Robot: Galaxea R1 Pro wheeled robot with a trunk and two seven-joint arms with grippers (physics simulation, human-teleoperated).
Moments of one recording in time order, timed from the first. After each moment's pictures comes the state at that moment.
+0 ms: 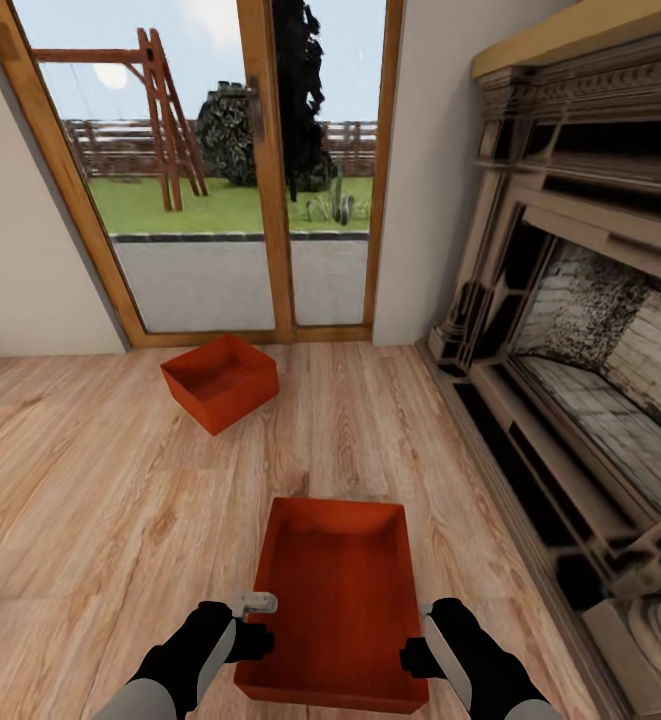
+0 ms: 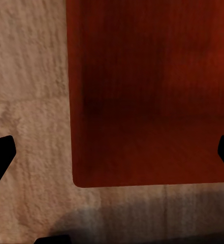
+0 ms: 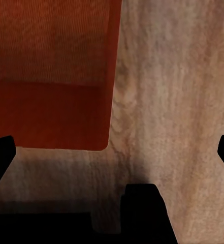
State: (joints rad) left arm -0.55 -0.10 -0.02 -0.47 0.00 0.58 0.00; right arm -0.47 0.06 0.19 -0.67 -0.26 0.84 -0.27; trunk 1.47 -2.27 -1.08
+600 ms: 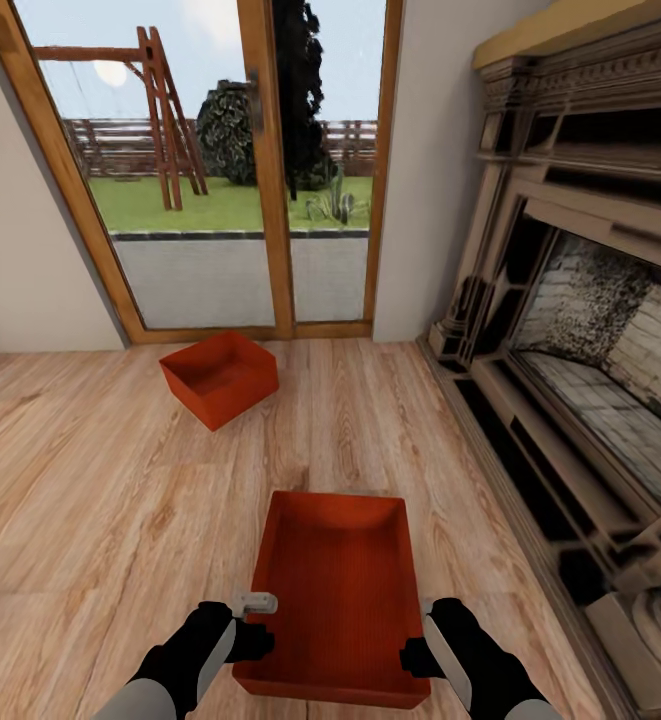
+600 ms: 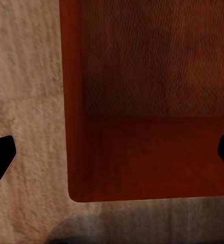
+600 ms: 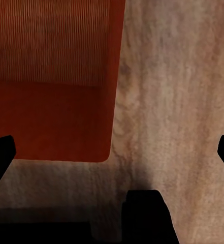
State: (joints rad) left arm -0.55 -0.10 -0.02 -0.47 0.00 0.58 0.00; right arm -0.47 0.06 0.19 -0.67 -0.26 0.84 -0.27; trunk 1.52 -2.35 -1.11
